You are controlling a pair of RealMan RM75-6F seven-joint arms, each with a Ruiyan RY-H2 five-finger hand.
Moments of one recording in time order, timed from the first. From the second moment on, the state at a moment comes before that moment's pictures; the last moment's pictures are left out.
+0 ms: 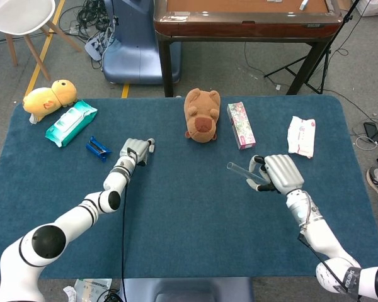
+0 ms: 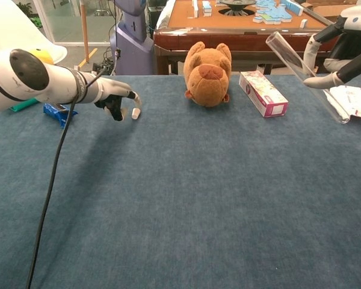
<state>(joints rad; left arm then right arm) -1.29 -1.80 -0.05 -0.67 0.34 0.36 0.49 0.60 -1.15 0.20 -1.84 -1.07 1.05 -0.16</state>
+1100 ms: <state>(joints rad) -1.30 -1.63 0.04 -1.02 0.34 0.52 0.52 0.58 -1.15 0.21 -1.86 -1.09 1.07 -0.15</state>
